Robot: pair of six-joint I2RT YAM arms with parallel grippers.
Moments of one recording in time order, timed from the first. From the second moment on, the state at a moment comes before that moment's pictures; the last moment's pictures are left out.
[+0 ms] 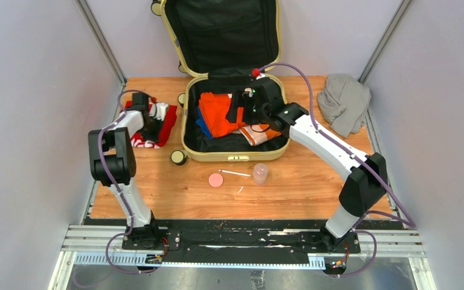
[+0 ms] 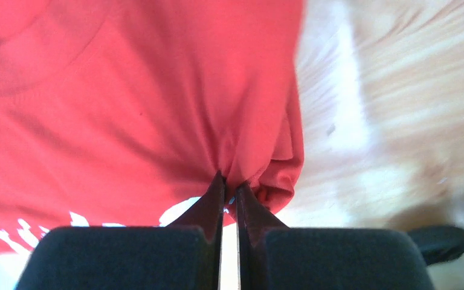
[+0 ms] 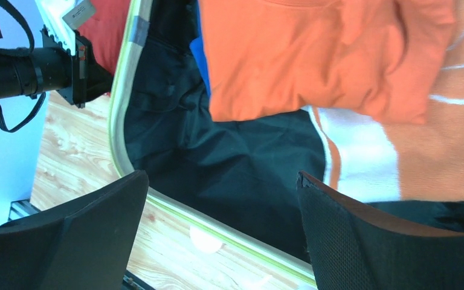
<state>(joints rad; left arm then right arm) 0.08 1.91 1.30 -0.54 0.10 0.40 0.66 1.63 1.52 -0.47 0.03 0.52</state>
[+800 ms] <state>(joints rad) 0.29 1.42 0.95 -0.90 0.17 0.74 0.94 1.83 1.58 -0.38 0.05 0.72</state>
